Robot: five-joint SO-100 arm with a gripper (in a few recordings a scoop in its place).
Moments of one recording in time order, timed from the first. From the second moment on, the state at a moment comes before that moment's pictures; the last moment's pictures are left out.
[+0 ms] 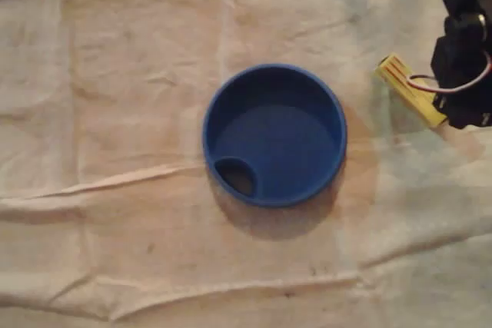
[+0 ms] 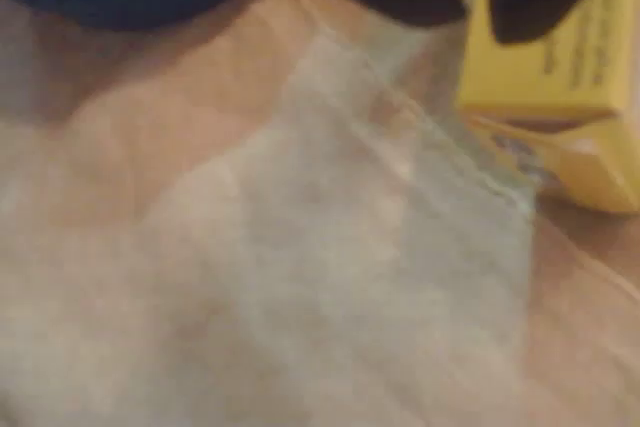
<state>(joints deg) -15.7 45.6 24.9 87.5 46.8</state>
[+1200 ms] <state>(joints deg) -14.0 45.6 24.5 100.5 47.4</state>
